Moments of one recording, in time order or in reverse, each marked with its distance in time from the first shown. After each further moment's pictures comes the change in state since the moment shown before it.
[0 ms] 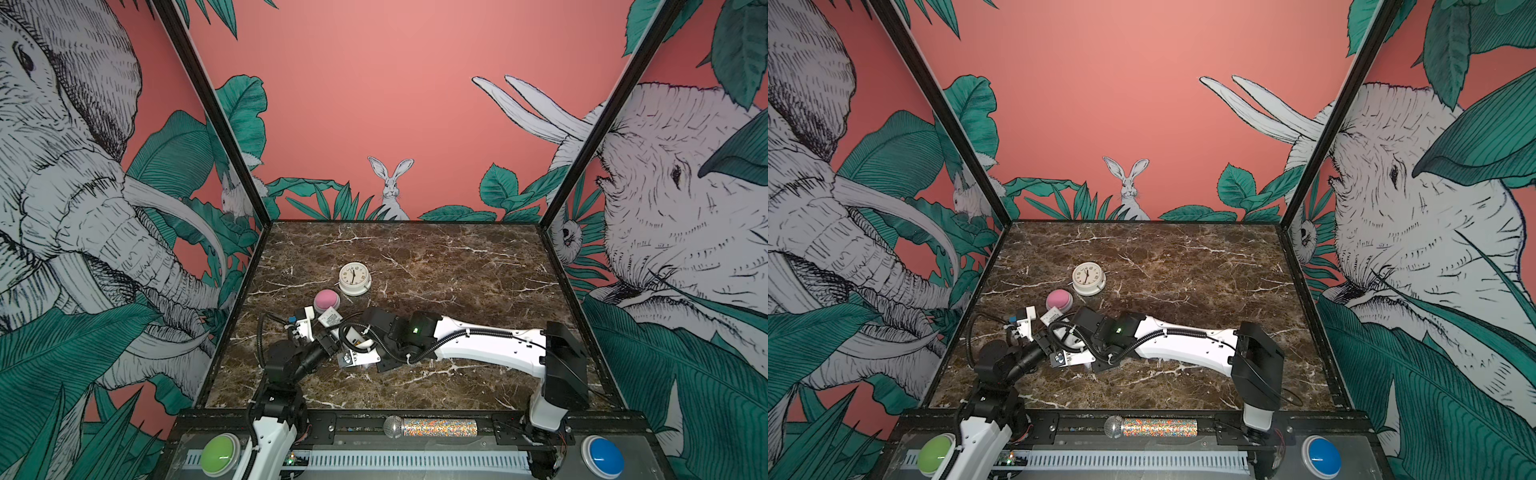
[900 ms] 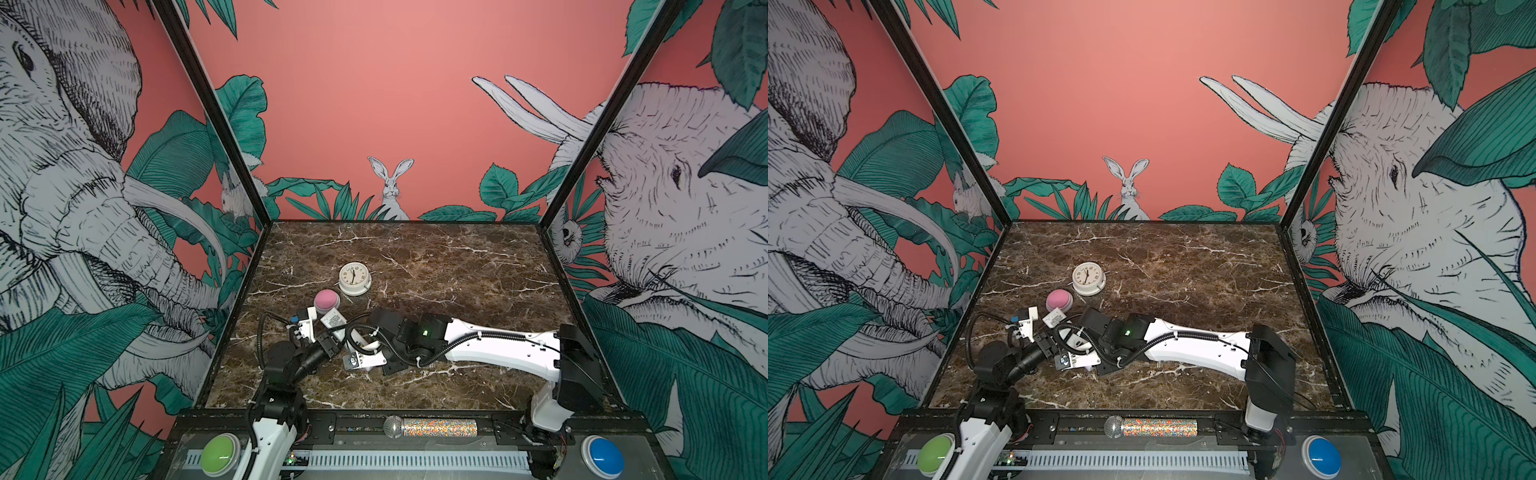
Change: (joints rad) left arm -0.010 -0.024 0.000 -0.002 0.043 -0.019; right arm 0.003 -0.075 -0.068 0.016 -0.025 0.006
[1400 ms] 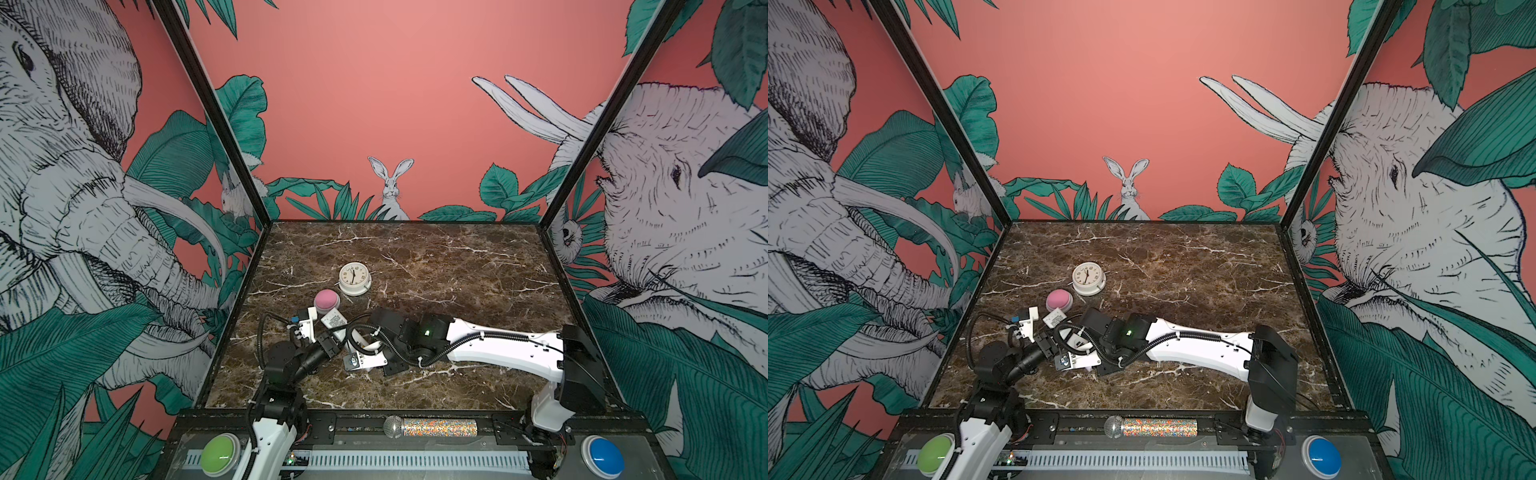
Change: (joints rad) left arm 0.000 0.000 0.000 0.000 0.002 -0.001; right arm 0.003 -0.014 0.000 -0.011 -0.020 0.008
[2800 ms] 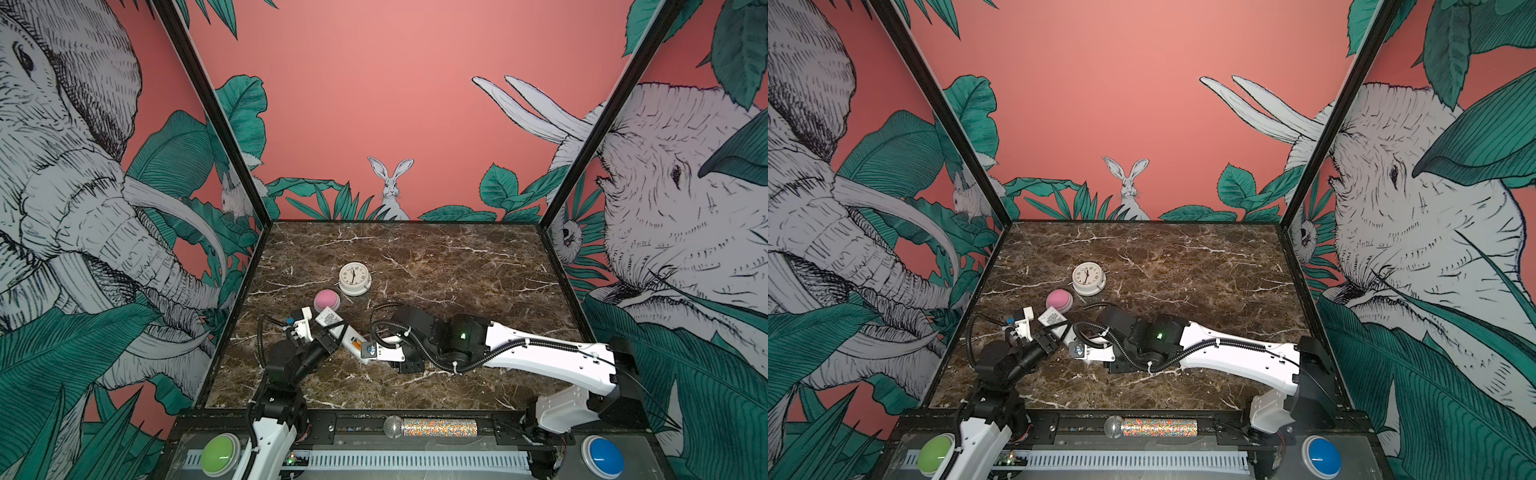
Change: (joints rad) left arm 0.000 0.008 0.000 -0.023 -0.115 0.012; right arm 0.007 -0.213 -0.087 -0.022 0.048 0.162
